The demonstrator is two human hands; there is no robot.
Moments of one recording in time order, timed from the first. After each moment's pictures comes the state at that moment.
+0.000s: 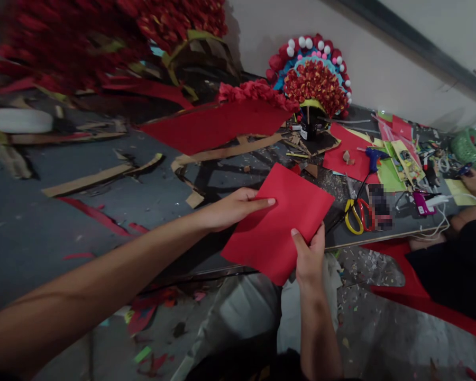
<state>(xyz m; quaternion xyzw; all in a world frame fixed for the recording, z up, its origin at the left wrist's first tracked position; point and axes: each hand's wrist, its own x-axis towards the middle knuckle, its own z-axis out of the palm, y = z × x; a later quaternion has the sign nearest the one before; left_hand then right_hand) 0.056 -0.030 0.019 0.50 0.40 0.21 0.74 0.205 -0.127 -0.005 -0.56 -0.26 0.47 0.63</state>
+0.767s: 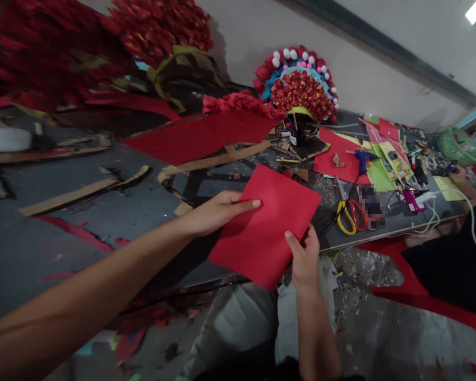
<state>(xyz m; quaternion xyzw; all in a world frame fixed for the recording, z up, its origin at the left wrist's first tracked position) 0.051 -0.023 0.024 0.44 0.40 0.25 0.76 0.210 -0.122 -0.006 -0.55 -0.24 0.48 0.64</state>
